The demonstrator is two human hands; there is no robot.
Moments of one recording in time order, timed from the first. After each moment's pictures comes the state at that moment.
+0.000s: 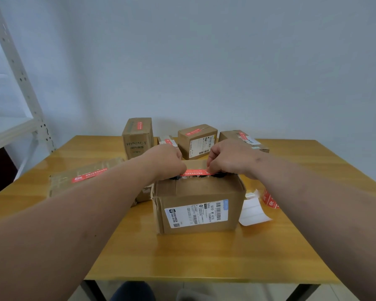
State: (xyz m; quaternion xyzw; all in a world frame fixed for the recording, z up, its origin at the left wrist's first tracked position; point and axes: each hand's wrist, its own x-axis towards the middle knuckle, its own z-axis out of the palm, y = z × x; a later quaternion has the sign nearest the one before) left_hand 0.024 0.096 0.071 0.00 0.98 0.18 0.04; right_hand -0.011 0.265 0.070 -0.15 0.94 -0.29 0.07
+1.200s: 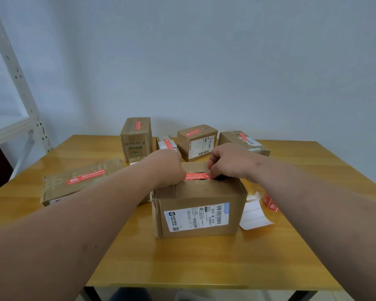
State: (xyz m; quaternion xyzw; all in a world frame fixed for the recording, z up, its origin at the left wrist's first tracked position) left_hand 0.010 0.097 0.059 0.02 0.99 0.10 0.04; right_hand -0.013 0.261 0.069 -0.14 0.95 -0.25 0.10
